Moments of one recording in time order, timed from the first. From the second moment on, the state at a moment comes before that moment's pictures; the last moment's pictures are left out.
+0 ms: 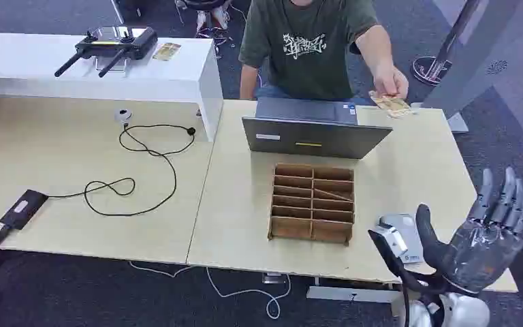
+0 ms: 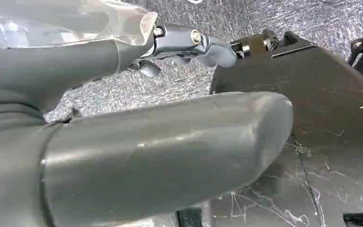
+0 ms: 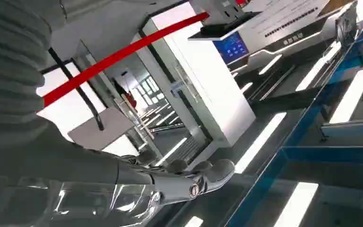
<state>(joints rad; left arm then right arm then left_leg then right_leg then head) -0.23 -0.09 -0.33 -0.25 -1.32 -0.31 -0.49 0.00 0.23 -0.19 -1.75 1.38 -0.69 -0.20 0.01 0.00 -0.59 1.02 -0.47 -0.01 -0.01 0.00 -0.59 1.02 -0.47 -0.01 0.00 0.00</state>
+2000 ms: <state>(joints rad) -0.27 -0.09 -0.41 -0.25 -1.32 -0.39 -0.54 -0.68 0.02 0.09 -0.94 1.47 -0.54 0.04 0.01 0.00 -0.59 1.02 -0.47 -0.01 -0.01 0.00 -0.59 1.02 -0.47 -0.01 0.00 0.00</state>
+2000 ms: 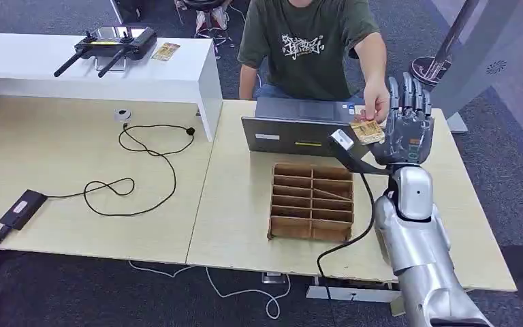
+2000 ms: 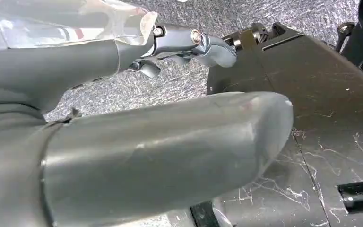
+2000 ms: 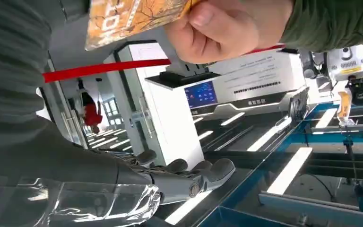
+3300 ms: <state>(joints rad) -0.25 -0.08 -0.41 -0.25 -1.29 -0.36 -0.53 -0.71 0.00 0.11 -0.87 1.42 -0.62 0.02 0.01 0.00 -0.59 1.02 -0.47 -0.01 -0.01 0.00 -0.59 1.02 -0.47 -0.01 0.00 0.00</state>
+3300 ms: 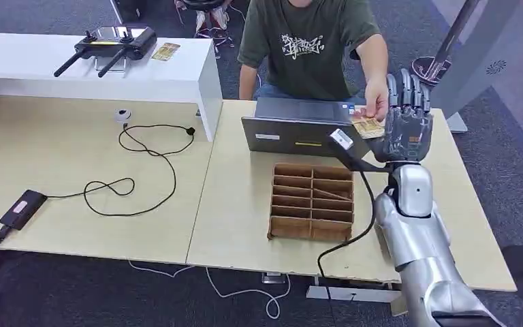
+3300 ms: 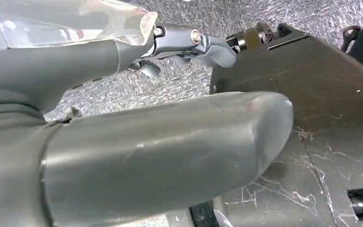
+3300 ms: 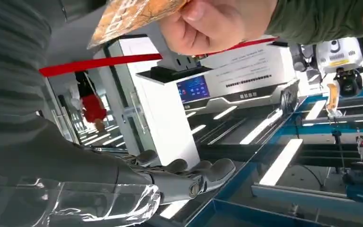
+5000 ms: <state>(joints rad) -0.25 -0.07 -0.42 -0.25 -1.28 -0.37 -0.54 -0.53 -0.05 0.04 -1.13 1.37 -0.58 0.02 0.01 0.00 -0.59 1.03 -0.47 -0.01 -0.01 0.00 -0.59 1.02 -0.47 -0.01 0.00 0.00</state>
